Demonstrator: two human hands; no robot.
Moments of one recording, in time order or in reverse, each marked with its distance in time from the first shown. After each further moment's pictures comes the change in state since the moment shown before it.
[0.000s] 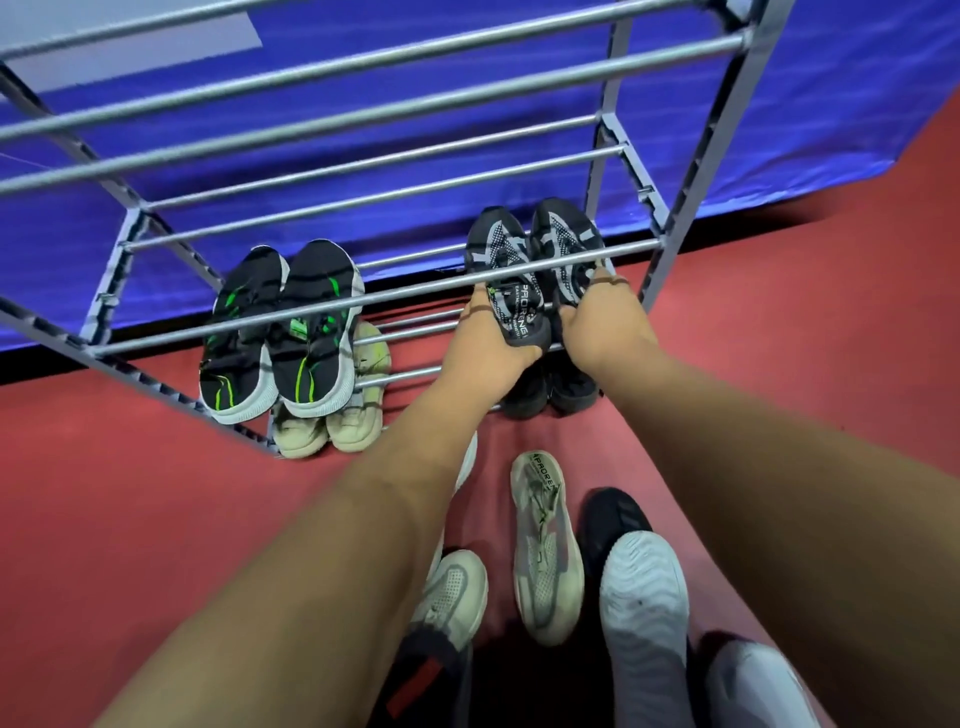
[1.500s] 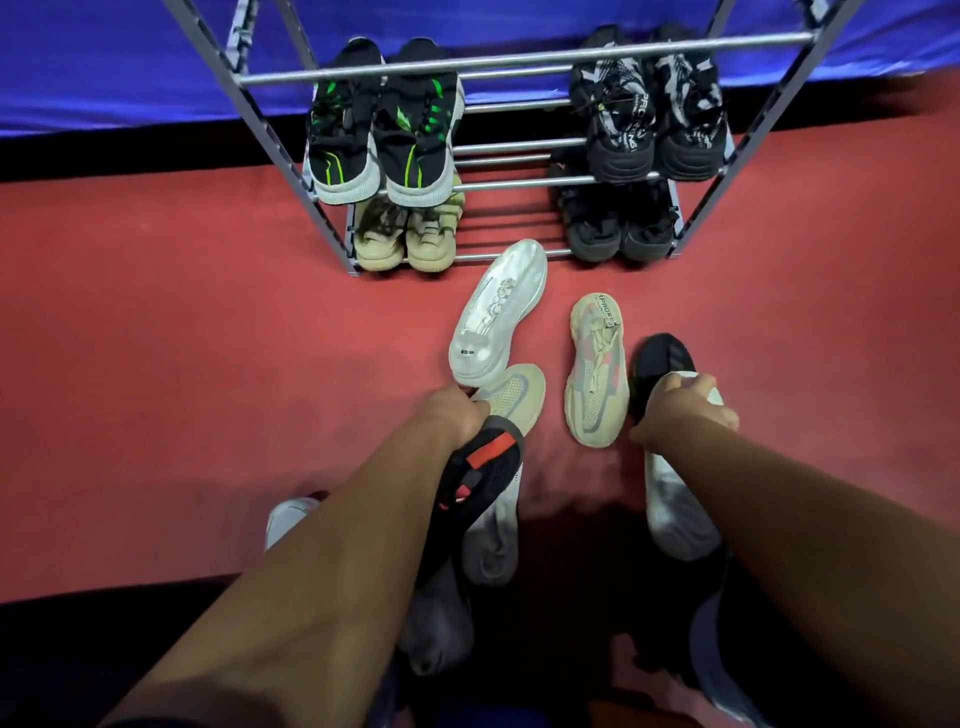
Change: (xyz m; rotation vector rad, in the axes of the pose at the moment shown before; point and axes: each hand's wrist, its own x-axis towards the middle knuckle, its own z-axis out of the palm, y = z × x) left_hand -0.249 -0.190 -0.031 0.313 -0.336 -0.628; right_hand -0.220 0.118 0.141 -0.541 -0.499 0.408
